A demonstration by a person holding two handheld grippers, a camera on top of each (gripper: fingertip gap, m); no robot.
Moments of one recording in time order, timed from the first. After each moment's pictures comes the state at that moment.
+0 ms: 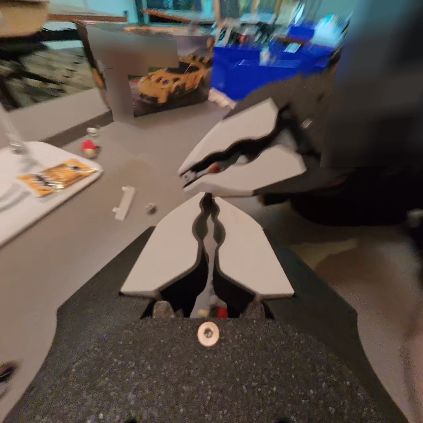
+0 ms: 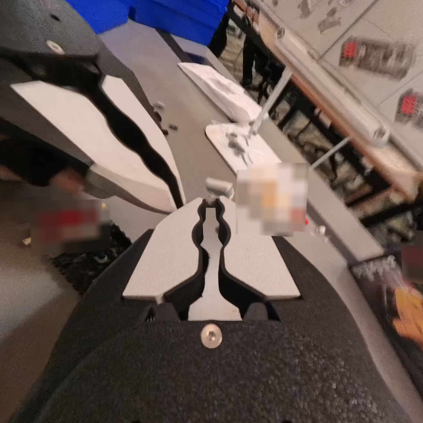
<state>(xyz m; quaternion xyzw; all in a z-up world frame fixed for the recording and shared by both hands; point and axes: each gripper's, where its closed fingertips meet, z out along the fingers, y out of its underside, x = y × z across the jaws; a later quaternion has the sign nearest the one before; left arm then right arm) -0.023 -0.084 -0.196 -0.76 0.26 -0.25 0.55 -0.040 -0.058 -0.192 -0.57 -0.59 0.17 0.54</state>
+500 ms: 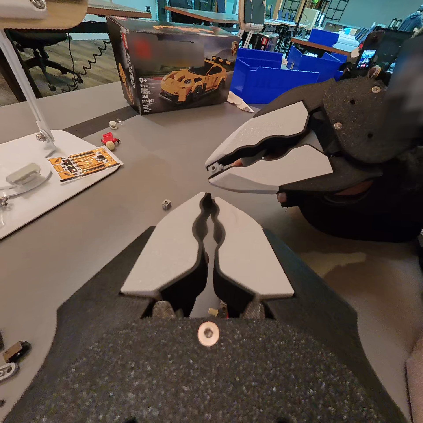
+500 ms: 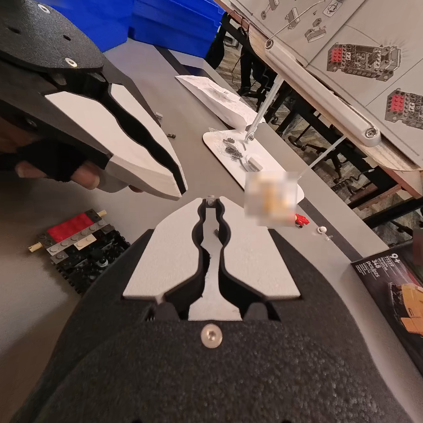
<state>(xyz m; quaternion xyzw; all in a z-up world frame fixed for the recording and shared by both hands) -0.039 -0.074 -0.195 -0.77 0.22 -0.25 0.55 -0.038 -0.057 -0.185 -0.58 -0.58 0.19 0.55</state>
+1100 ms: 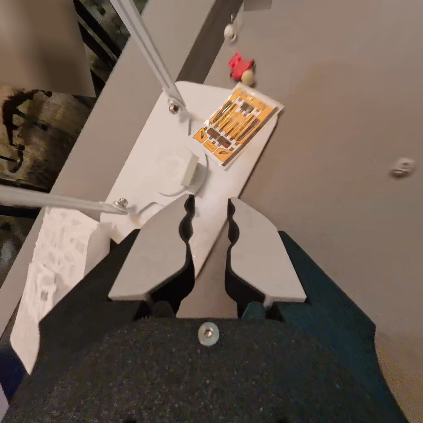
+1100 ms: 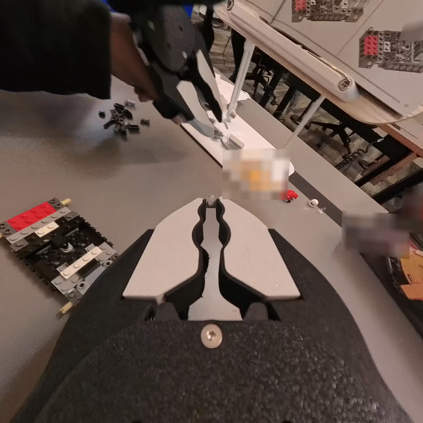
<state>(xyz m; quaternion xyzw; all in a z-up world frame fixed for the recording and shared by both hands) -0.168 0.068 -0.237 -0.84 0.35 0.05 0.41 -0.009 -0.018 -0.189 -0.62 -0.54 0.21 0.52</state>
